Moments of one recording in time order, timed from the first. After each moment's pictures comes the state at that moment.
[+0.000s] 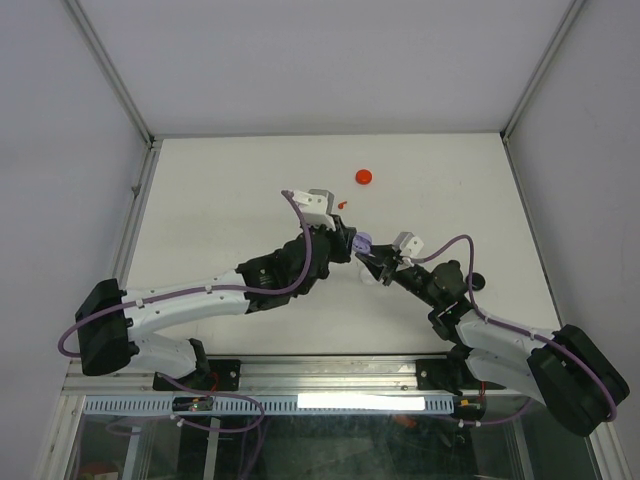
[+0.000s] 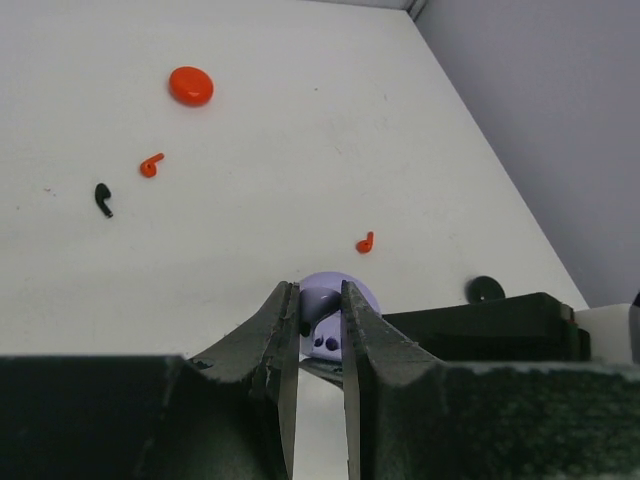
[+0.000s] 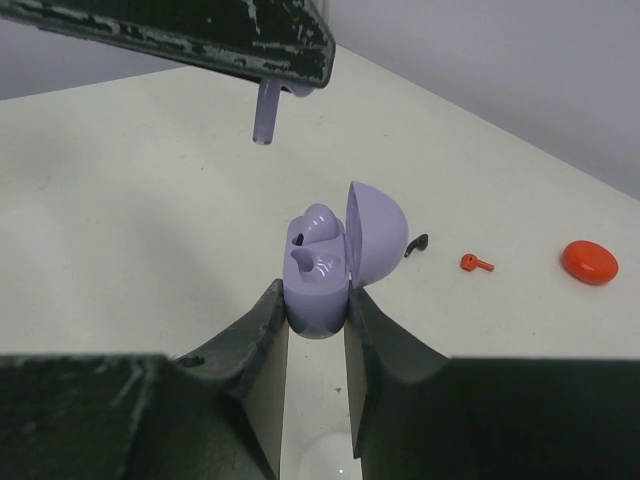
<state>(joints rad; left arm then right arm) -1.15 1.34 0.98 0.10 -0.64 -0.56 0.63 1.02 0.14 0.98 -0.29 -0.06</state>
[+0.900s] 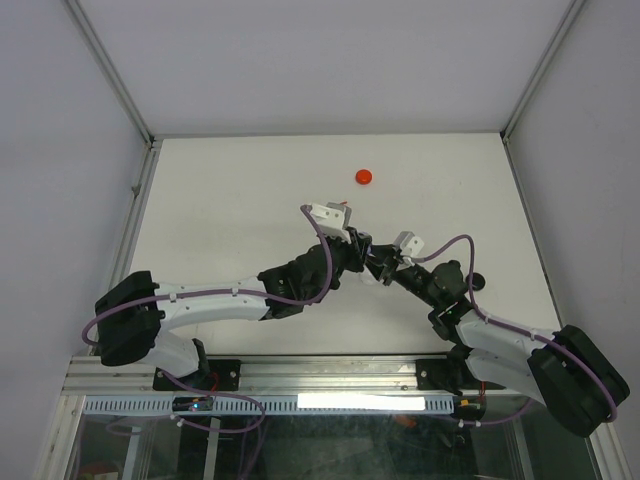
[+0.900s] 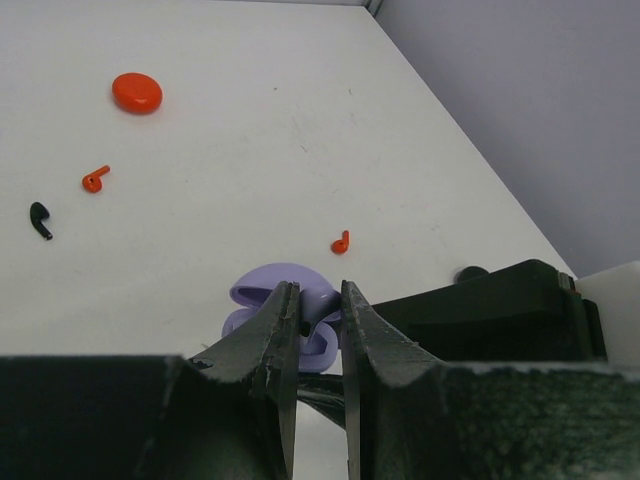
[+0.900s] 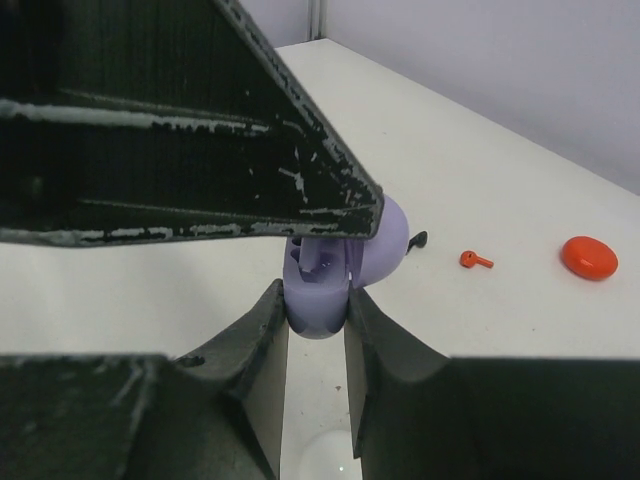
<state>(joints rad) -1.20 1.45 0.90 0.42 -0.62 -0.47 0.63 1.01 0.14 0.98 -0.29 -0.05</state>
